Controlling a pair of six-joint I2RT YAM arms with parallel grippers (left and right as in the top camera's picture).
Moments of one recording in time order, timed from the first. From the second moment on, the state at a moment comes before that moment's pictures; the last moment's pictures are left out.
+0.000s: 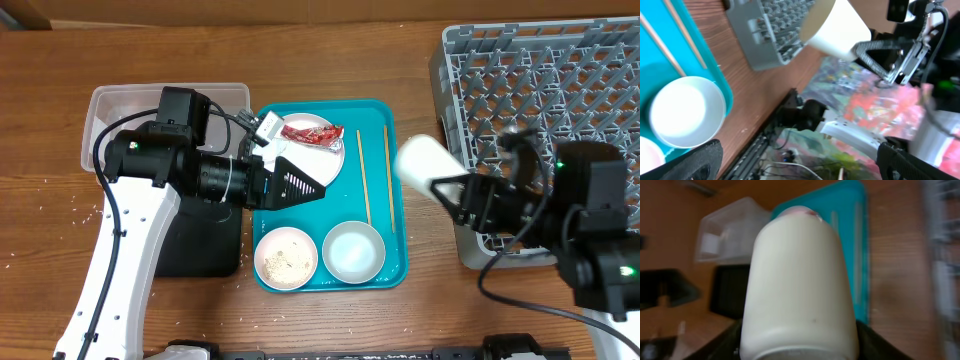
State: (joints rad) left arm -0.12 1.43 1.38 -1.31 1.14 0.03; right arm 0.04 0.97 1.21 -1.12 -0.49 0.34
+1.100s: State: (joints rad) left arm -0.12 1.43 1.38 -1.35 0.97 0.03; right arm -0.31 1.53 1.36 -1.28 -0.03 0.41
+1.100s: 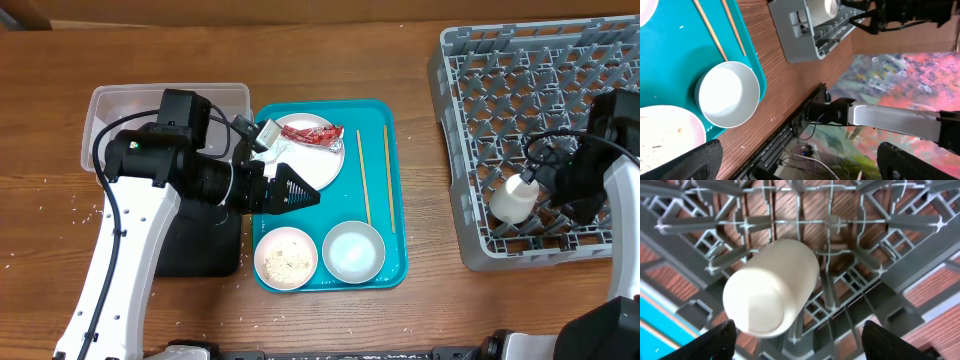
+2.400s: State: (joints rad) left arm -0.60 1.66 1.05 -0.86 0.04 -0.89; right arm 0.23 1.21 1.39 -1.29 -0.49 0.30
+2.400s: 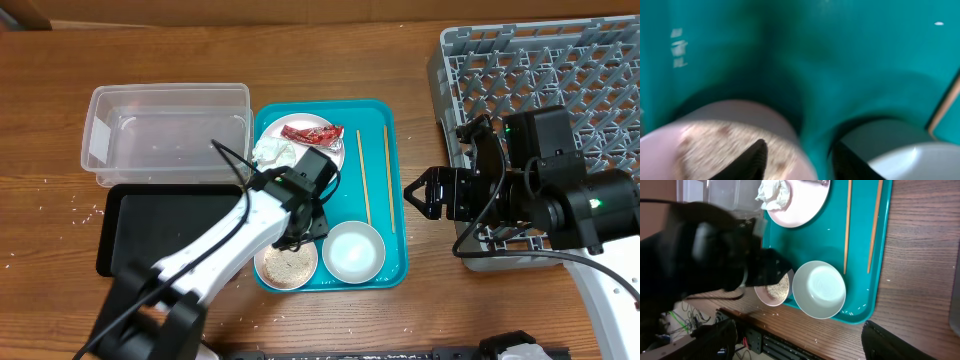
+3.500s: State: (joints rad) left arm 0.56 1.79 1.18 -1.55 1.14 0.43; right arm 0.23 1.21 1.39 -1.32 -0.49 0.31
